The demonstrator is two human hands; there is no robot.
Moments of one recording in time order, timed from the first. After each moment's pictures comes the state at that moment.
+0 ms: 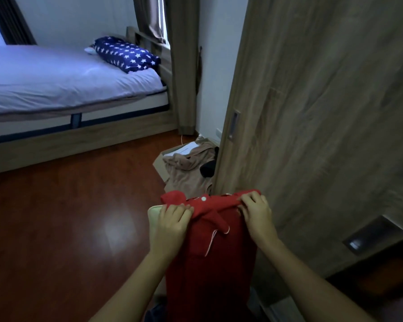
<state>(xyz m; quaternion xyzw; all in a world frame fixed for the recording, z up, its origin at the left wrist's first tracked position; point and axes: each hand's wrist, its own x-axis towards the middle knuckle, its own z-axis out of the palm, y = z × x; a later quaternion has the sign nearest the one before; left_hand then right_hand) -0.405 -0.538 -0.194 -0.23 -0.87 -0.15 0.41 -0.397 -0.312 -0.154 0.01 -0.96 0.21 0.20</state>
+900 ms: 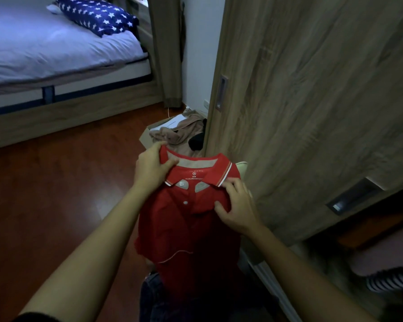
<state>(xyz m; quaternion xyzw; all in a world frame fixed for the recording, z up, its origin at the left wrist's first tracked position) -0.463 -0.545 -0.128 -0.05 -0.92 -0.39 0.09 -0.356 -0.330 -0.173 0.04 -0.95 0.27 0.15</state>
